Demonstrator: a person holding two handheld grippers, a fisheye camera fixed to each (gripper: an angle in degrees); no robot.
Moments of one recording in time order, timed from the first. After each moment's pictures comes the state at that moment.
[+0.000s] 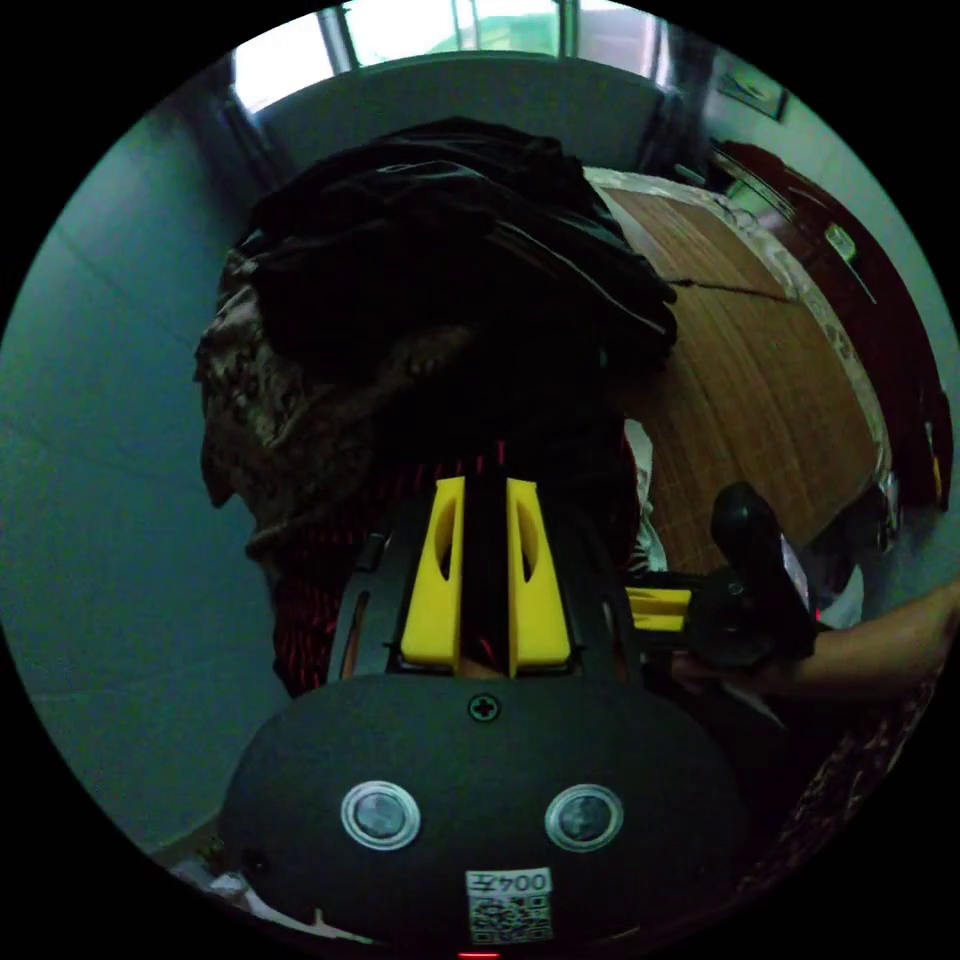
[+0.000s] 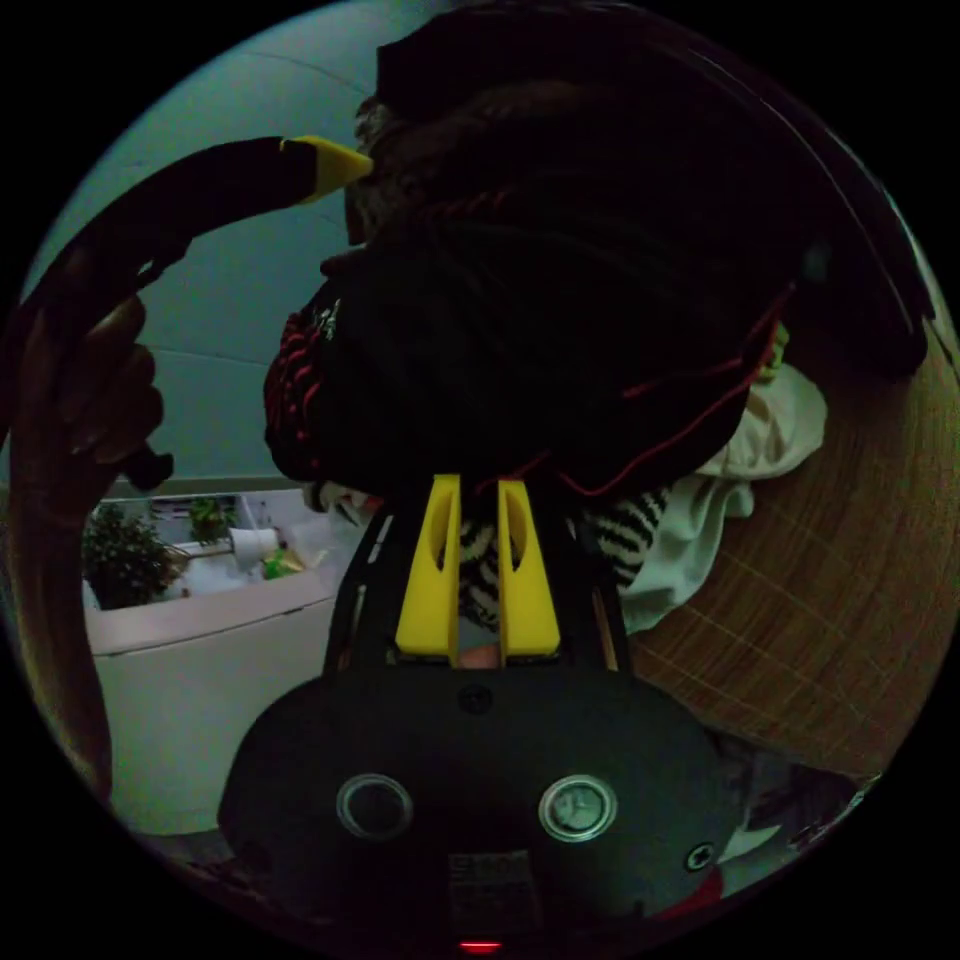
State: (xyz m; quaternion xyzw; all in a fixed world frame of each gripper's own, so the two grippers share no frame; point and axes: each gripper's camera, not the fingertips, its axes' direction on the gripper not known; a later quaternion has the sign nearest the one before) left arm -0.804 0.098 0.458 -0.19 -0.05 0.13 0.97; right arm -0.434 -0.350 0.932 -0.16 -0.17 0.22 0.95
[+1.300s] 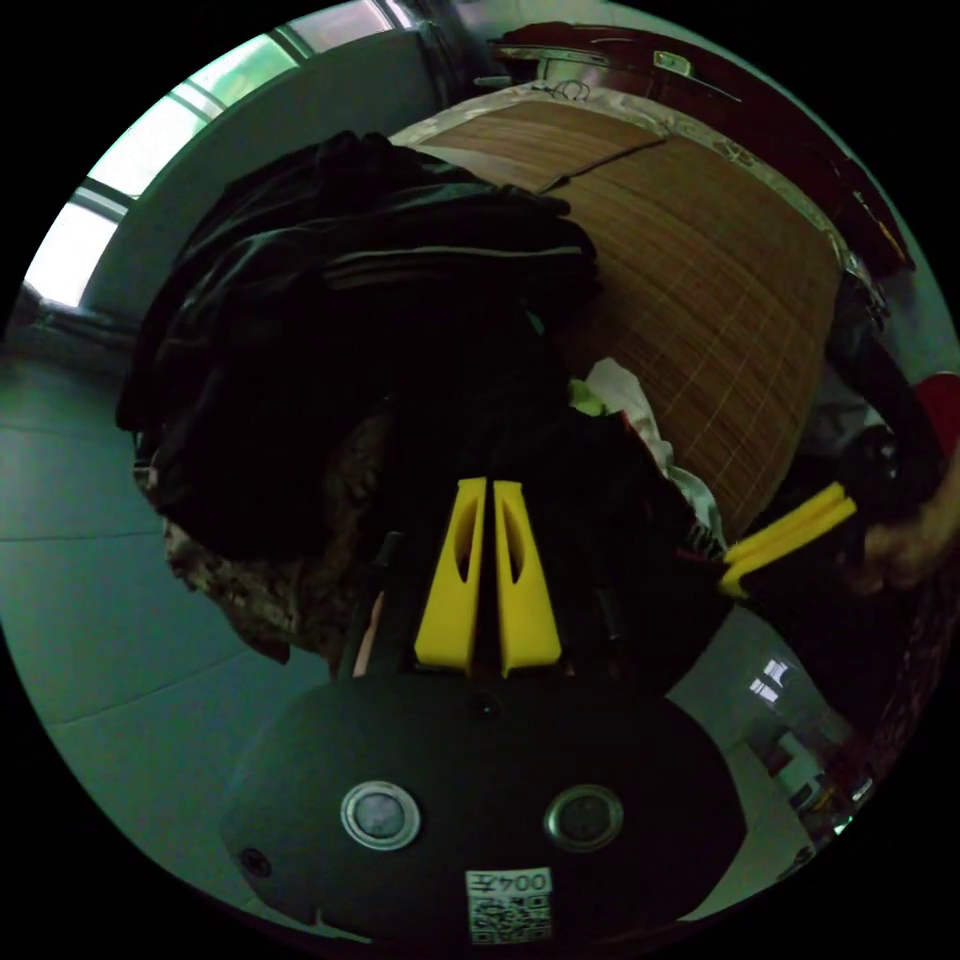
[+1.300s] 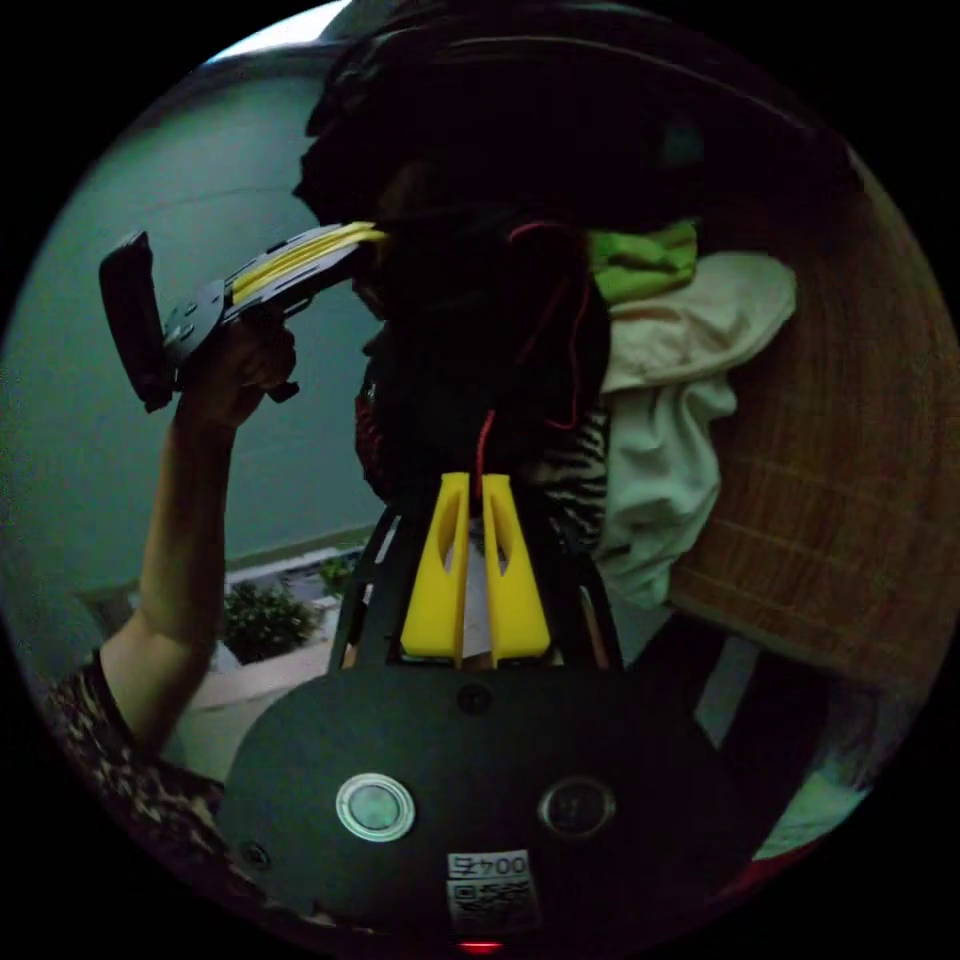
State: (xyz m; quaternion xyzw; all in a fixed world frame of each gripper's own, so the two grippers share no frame) left arm -0.746 -0.008 0.575 -0.22 -0.04 0.35 0.91; right arm -0.324 -0.222 0.926 -0.13 -0.27 0.29 0.91
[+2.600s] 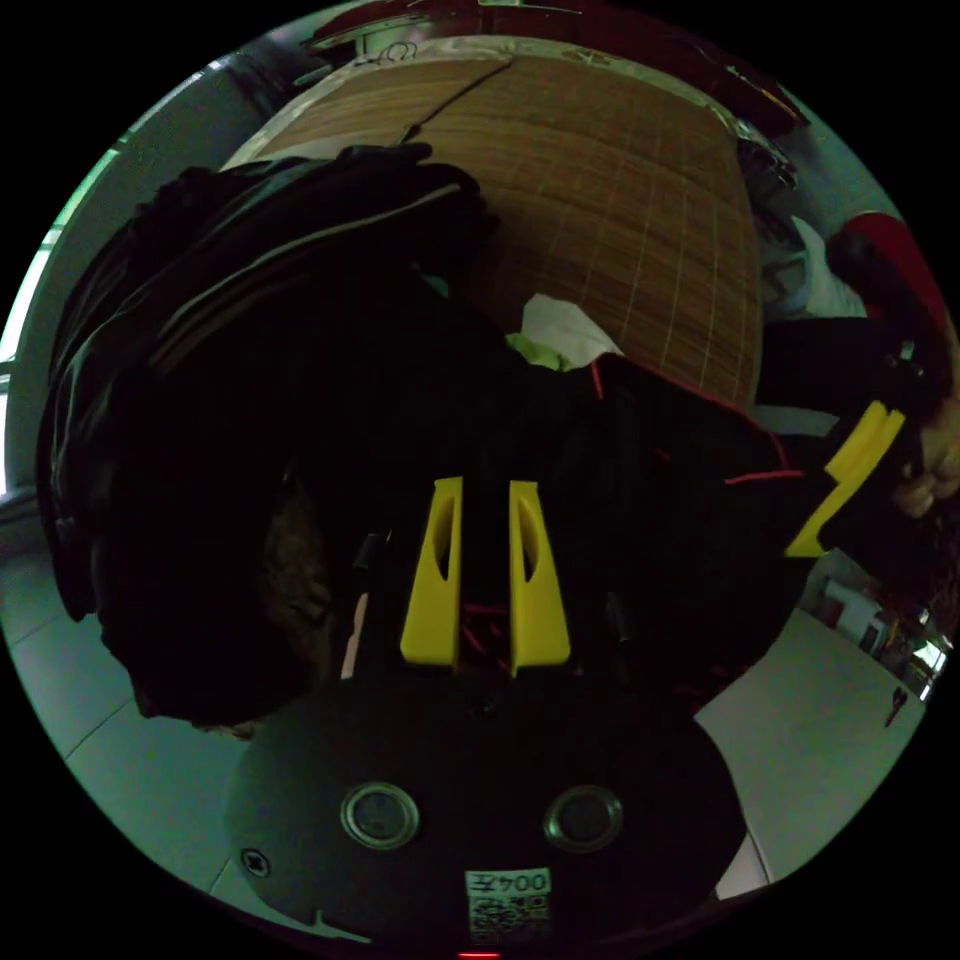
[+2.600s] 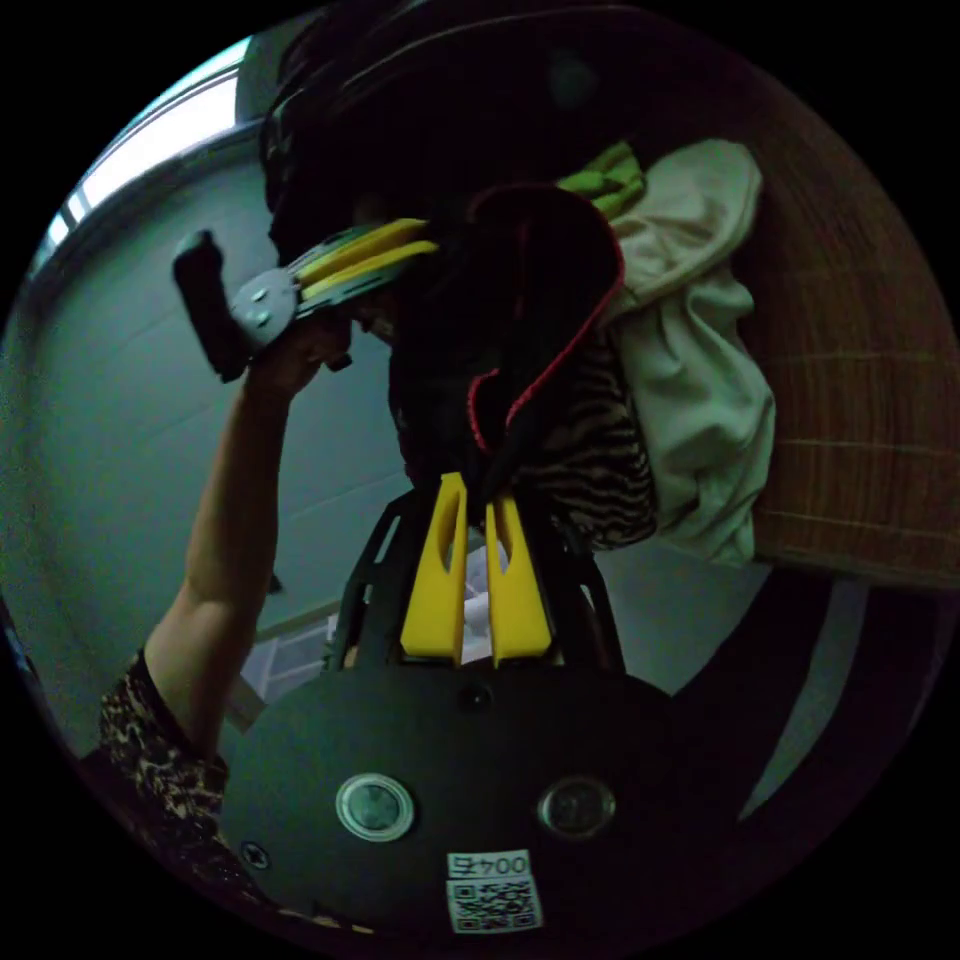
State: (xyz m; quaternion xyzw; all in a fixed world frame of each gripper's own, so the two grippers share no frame) left arm -0.664 -0.017 0.636 -0.31 0.02 0.51 0.80; right arm -0.273 -0.165 0.791 -0.08 -0.37 0.44 0.82
